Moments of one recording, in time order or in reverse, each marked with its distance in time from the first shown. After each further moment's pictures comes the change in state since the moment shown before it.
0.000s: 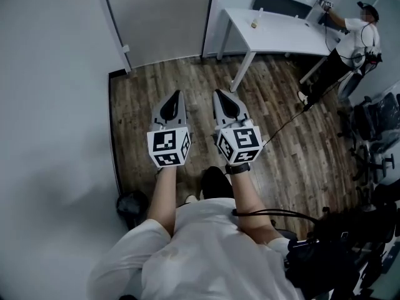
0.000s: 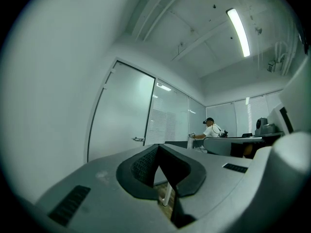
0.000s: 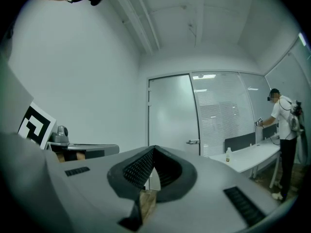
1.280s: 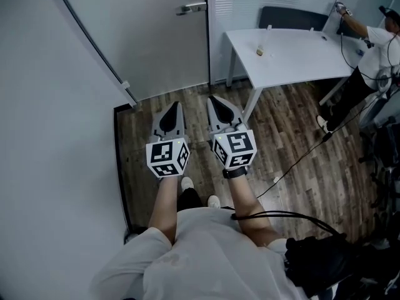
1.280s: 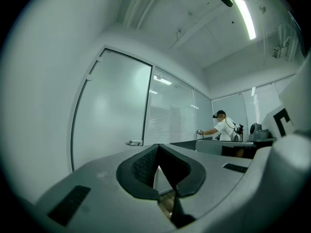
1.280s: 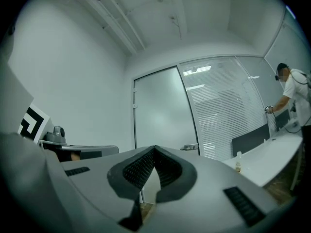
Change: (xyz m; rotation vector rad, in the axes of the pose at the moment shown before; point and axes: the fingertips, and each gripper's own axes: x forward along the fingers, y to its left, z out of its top) left arm 0.315 -0.027 -0.008 0.056 -0.005 0.039; right arm 0.211 -0.250 -0.001 0.079 -0.074 0.073
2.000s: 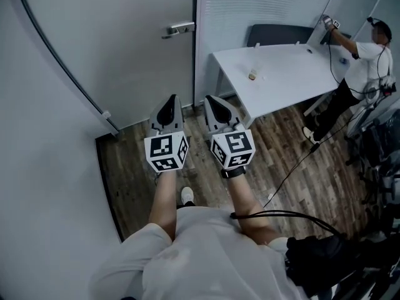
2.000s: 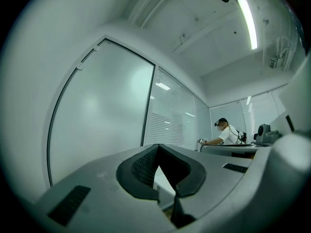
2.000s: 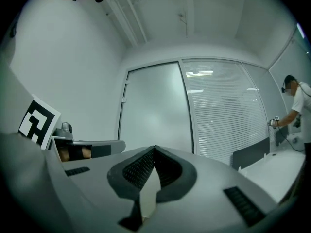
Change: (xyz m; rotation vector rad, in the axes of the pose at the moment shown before) left arm 0.241 0.118 0.023 -0.033 -0.063 -0.109; right arm 0.228 -0.086 0.010 -0.086 0.006 -0.105
